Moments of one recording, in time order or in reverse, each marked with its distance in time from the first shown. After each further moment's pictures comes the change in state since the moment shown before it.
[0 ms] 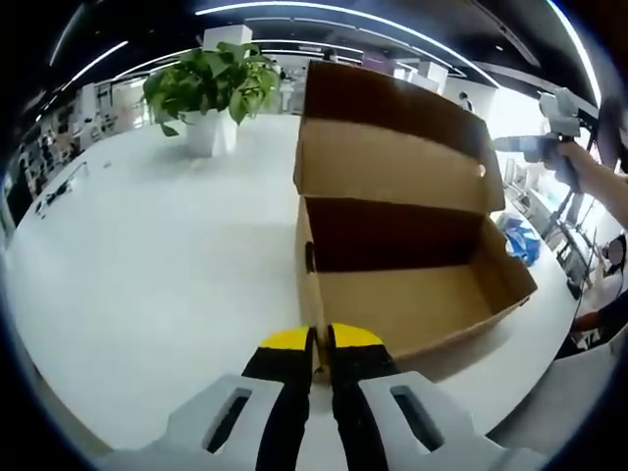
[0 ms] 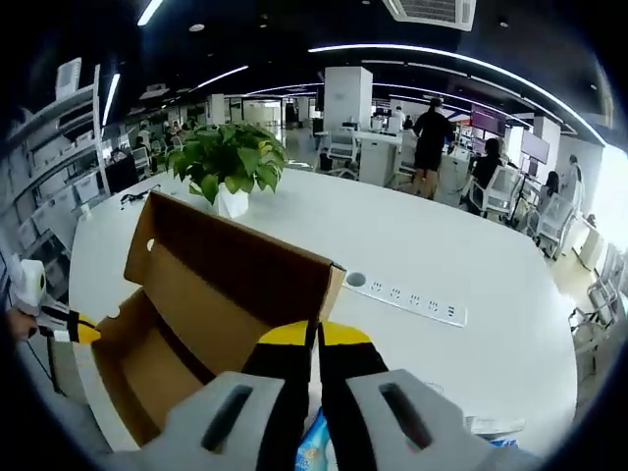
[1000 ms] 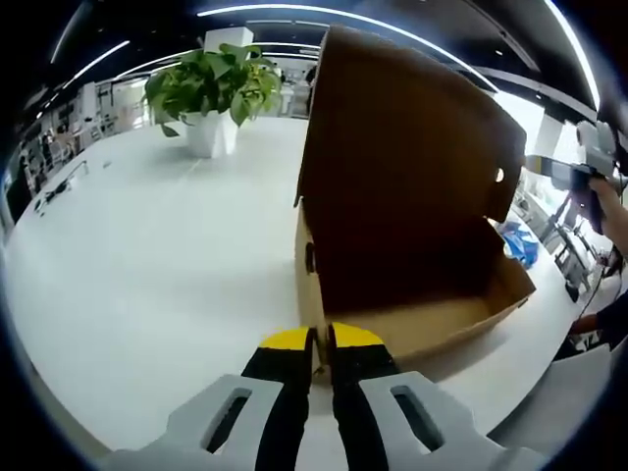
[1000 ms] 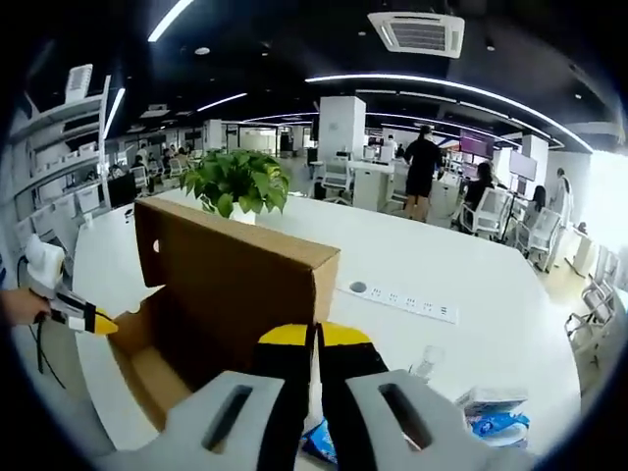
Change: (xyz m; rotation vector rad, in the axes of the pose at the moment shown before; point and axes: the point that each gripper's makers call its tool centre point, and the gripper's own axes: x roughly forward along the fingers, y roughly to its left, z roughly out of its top) left arm -0.001 0.000 0.000 -0.003 -0.014 -0.010; right arm -0.049 0.027 -0.017 -0.006 -0.132 -0.038
